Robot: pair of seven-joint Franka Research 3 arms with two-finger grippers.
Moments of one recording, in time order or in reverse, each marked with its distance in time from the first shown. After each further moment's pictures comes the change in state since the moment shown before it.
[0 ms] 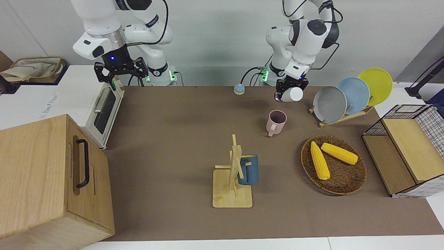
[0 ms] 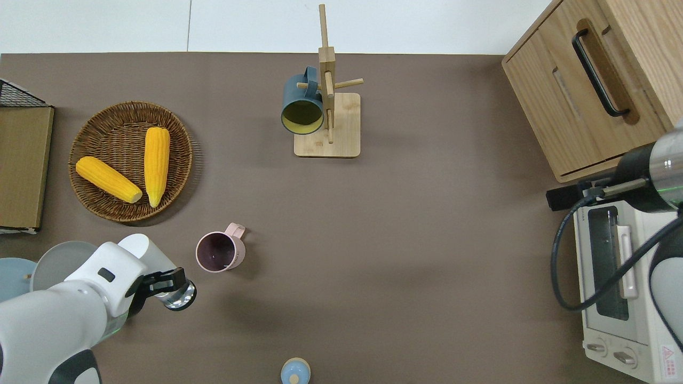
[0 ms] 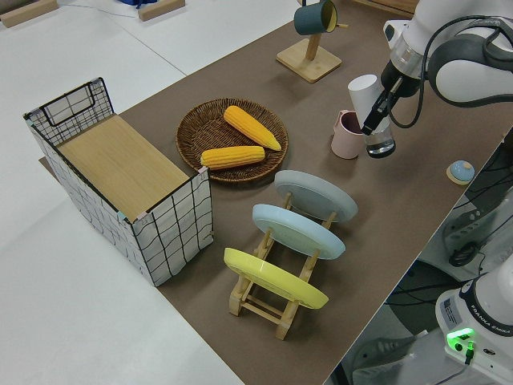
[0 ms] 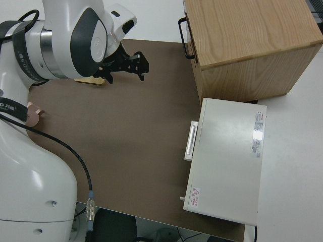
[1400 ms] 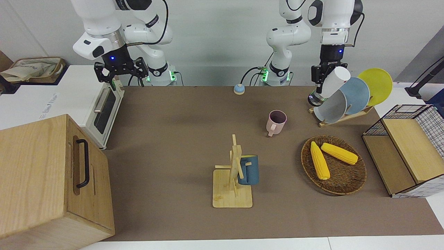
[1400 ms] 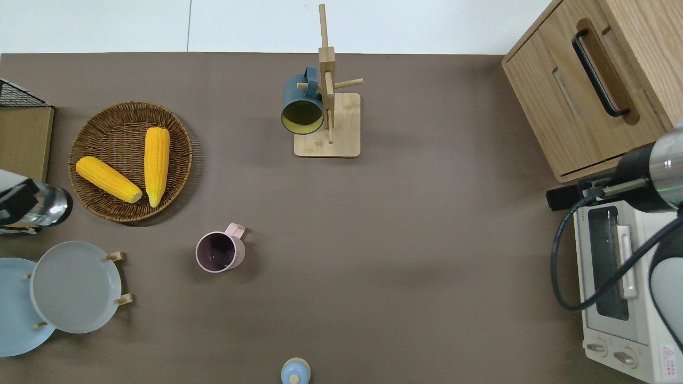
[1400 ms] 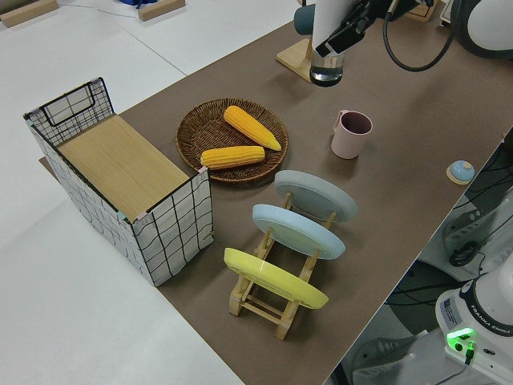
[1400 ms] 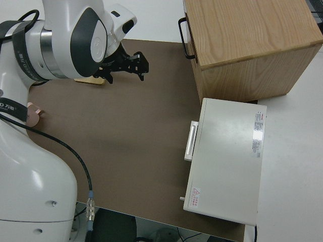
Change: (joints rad) left arm 0.238 0.057 0.013 0.339 0.095 0.171 0.058; right arm 0.000 0.000 0.000 0.000 0.000 0.000 0.000
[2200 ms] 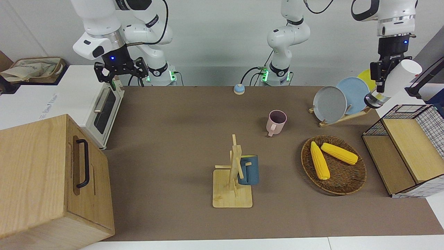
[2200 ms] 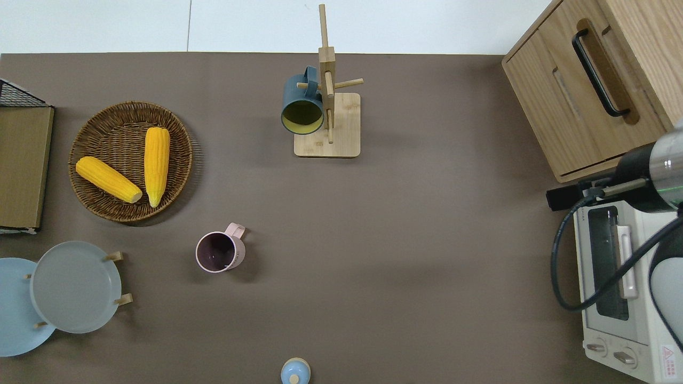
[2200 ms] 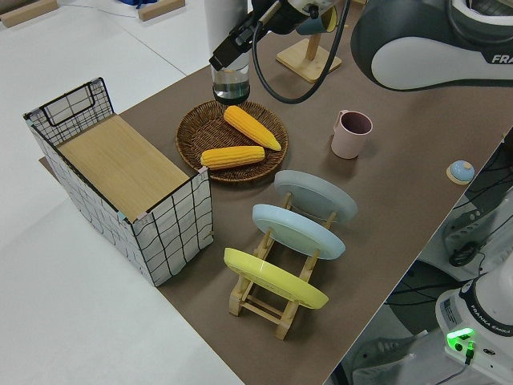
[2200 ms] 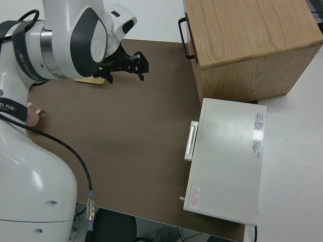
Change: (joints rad) left arm 0.015 0.257 0.223 0.230 -0.142 0.000 0.388; right arm 0.000 0.000 0.000 0.000 0.000 0.000 0.000
